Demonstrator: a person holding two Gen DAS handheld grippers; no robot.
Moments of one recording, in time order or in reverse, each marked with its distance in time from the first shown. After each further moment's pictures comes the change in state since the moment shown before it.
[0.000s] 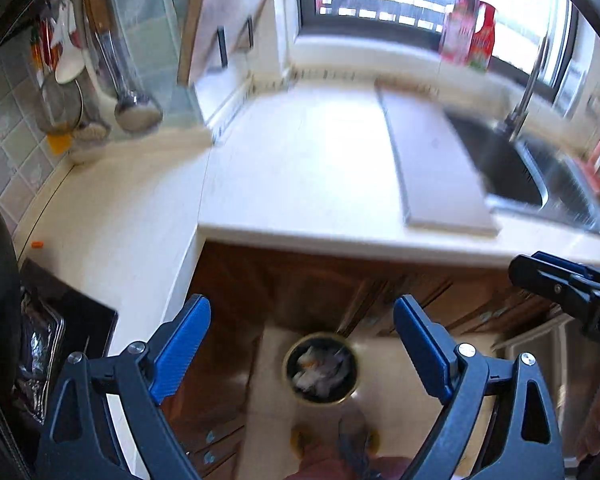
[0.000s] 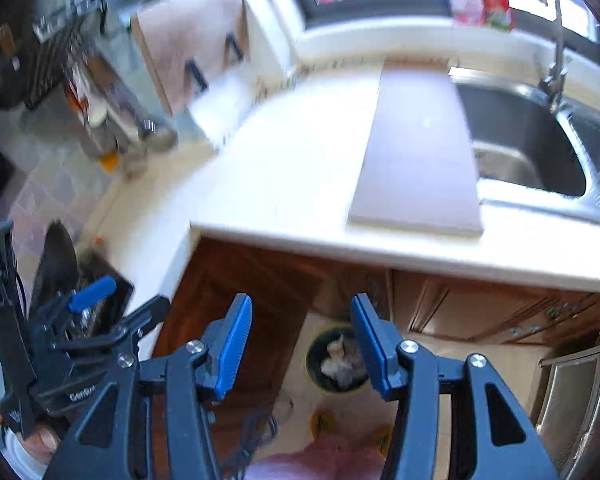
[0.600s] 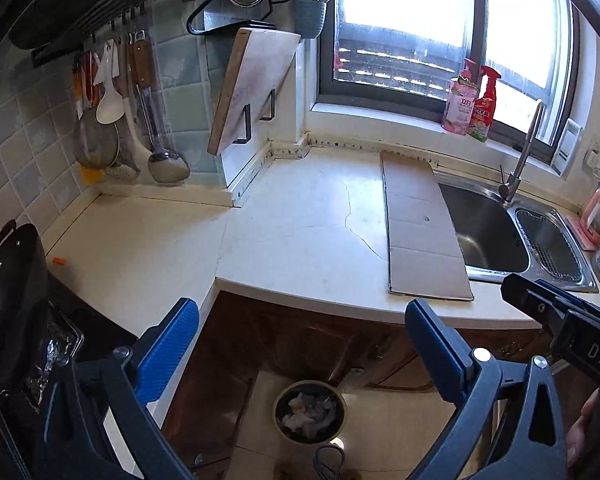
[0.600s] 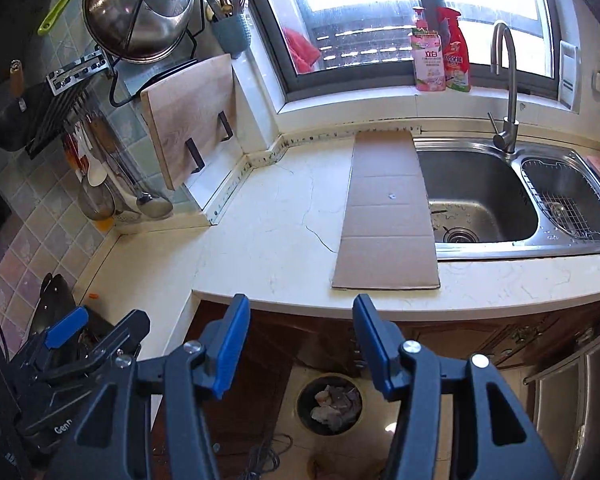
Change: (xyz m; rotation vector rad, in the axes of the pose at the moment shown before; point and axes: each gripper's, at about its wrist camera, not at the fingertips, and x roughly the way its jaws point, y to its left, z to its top) left arm -0.068 -0.005 0.017 -0.074 -0.174 0.042; right arm -0.059 0.028 0.007 0.018 -0.191 -0.090
